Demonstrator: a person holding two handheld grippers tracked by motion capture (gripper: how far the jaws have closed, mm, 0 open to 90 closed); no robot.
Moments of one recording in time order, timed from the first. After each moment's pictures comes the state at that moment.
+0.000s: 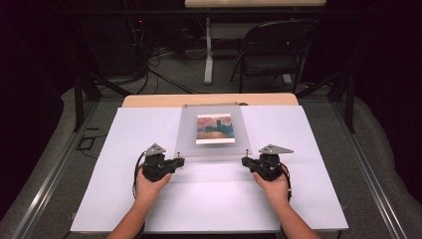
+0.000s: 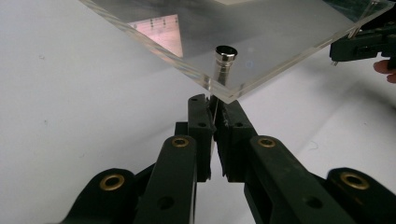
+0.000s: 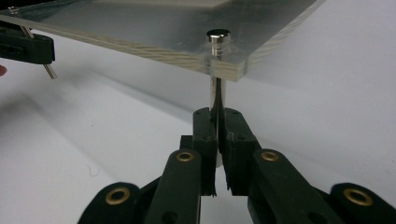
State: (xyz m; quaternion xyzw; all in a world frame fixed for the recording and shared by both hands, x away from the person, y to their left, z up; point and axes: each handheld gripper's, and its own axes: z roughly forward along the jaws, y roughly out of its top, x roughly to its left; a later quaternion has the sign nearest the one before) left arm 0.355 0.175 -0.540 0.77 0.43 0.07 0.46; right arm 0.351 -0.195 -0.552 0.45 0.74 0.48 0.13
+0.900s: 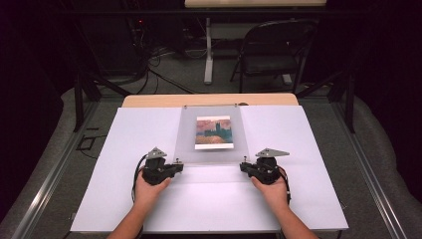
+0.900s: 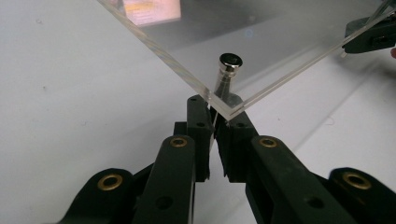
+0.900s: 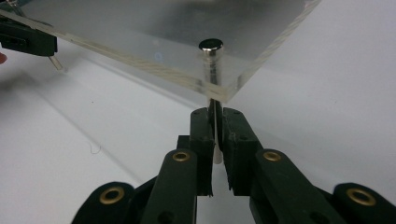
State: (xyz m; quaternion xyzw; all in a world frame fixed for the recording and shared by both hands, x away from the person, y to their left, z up) left arm 0.352 0.176 -0.552 0.78 0.44 0.07 0.43; right arm 0.348 -0.191 -0.563 0.46 0.76 0.46 0.11
